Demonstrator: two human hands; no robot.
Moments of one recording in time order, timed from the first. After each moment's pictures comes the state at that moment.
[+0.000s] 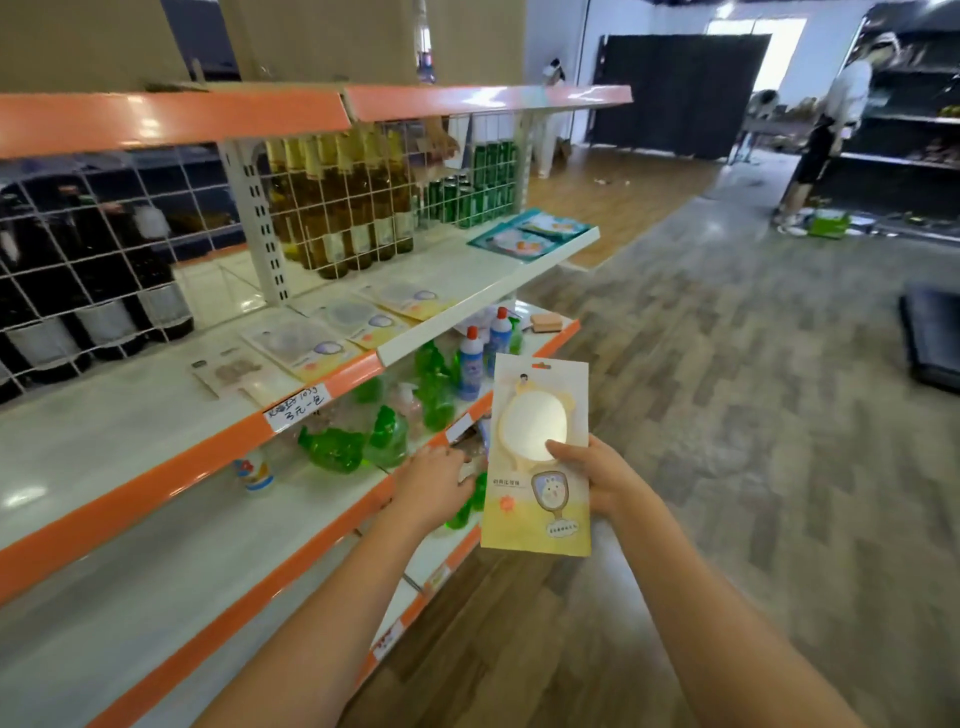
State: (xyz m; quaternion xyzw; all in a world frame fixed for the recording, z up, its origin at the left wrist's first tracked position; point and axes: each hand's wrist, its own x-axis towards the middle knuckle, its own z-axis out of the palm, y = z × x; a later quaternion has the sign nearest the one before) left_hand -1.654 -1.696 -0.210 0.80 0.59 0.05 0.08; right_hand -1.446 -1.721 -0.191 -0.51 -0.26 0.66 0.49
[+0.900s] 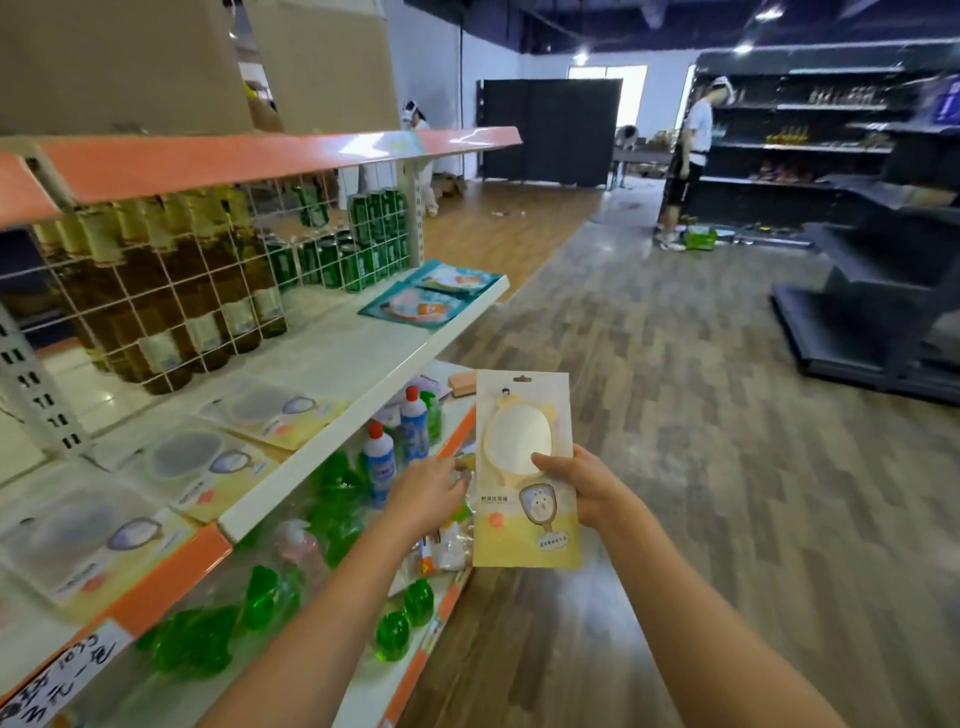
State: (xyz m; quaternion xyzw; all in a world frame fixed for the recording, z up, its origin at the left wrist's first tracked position) left_hand -1.526 -1.463 -0.197 0.85 0.50 0.11 0.15; right_hand -1.327 -1.527 -0.191 -0.54 -0.25 0.59 0.55
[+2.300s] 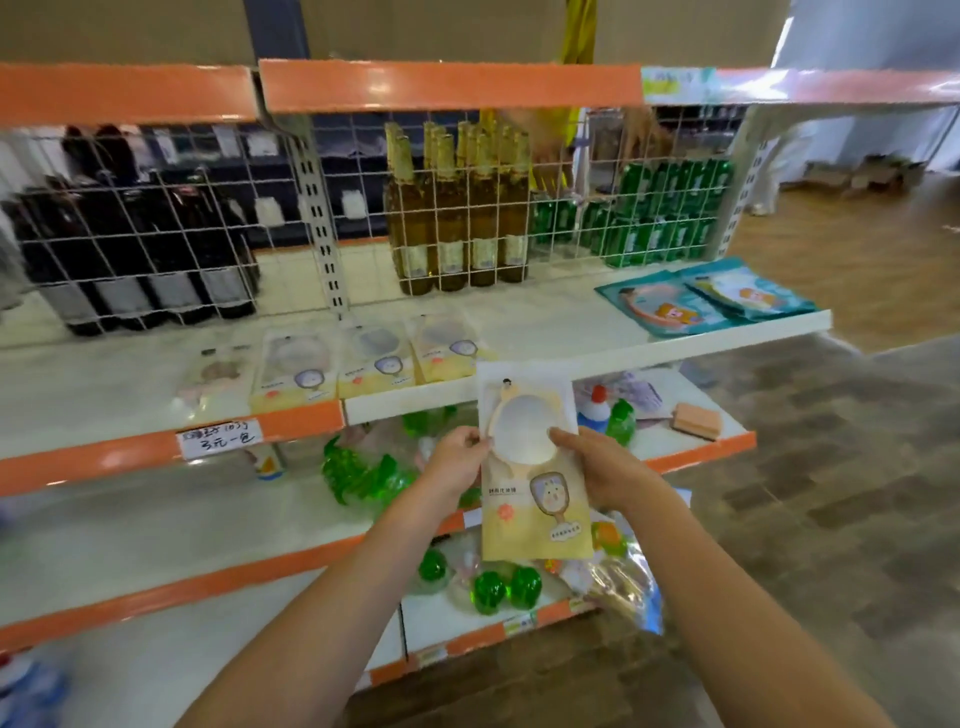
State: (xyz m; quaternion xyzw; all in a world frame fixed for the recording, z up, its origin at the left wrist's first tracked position) left_hand -1.510 -1.439 -0.210 0.29 0.72 0.49 0.41; right_hand -1.352 -1.341 -0.218 -0.41 -0.46 0.76 0.21
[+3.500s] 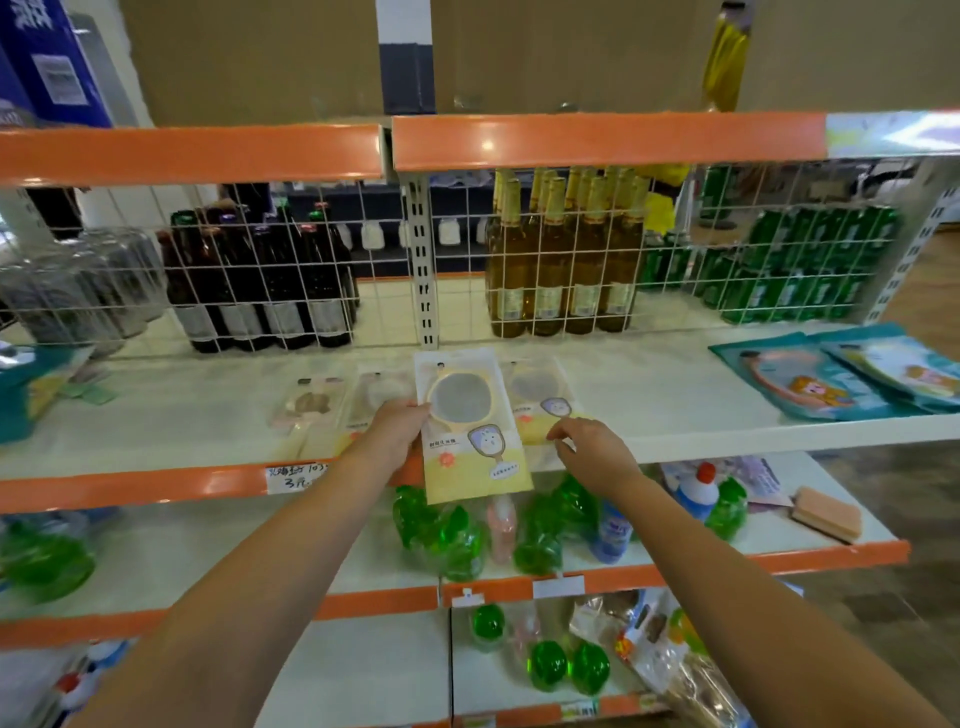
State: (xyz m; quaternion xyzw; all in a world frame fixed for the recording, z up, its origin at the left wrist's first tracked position) left_hand -1.694 -1.420 -0.159 0.13 0.74 0.59 0.30; right_hand -1.492 -1.292 -0.181 -0.35 -0.91 0.18 0.13
